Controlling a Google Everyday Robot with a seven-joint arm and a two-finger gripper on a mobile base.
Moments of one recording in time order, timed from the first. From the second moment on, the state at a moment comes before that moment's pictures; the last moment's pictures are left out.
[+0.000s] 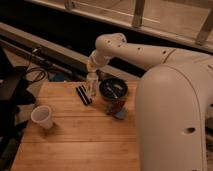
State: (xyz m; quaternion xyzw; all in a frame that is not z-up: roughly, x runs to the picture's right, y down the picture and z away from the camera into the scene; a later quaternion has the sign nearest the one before) arm -0.065 -0.114 0.807 -0.22 -0.09 0.58 0.77
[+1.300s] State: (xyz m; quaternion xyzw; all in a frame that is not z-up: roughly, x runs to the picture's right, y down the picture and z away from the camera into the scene) arm -0.035 -0.070 0.836 -0.21 -0.04 0.61 0.77
